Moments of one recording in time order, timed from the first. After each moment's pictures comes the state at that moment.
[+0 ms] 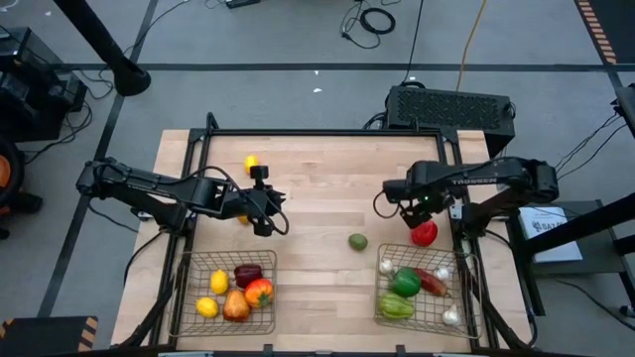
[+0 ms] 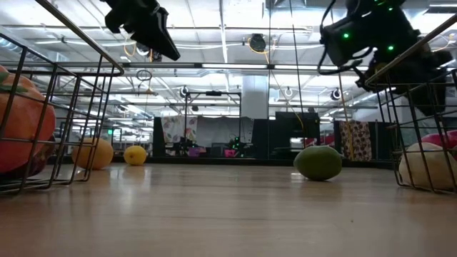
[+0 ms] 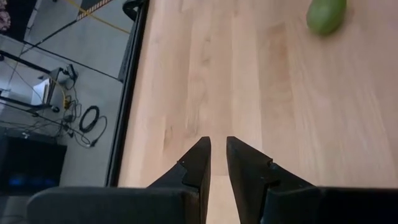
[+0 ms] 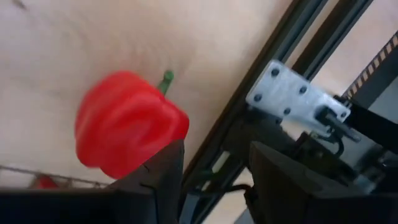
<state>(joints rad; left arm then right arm) -0.15 1.25 1.02 -0.58 -0.49 0.21 -0.15 1.40 0.98 -1.57 0.02 0.97</state>
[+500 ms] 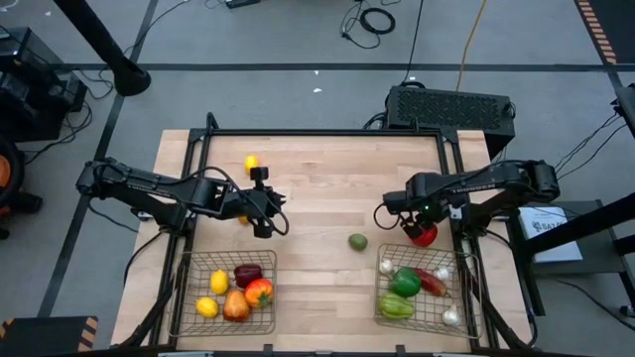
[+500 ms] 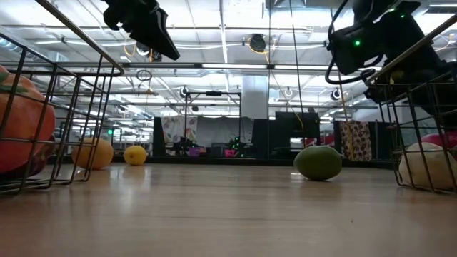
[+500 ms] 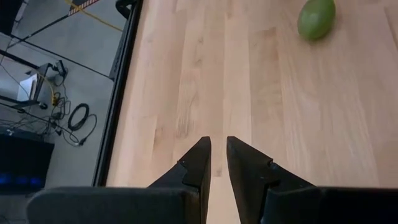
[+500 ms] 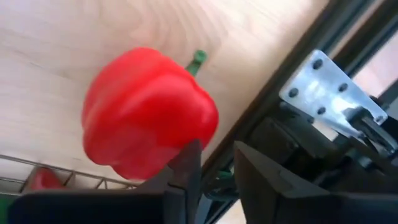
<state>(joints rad) -0.15 1.25 1.02 -0.58 -0.47 0.17 -0.06 1.40 0.88 -1.46 -0.06 0.99</state>
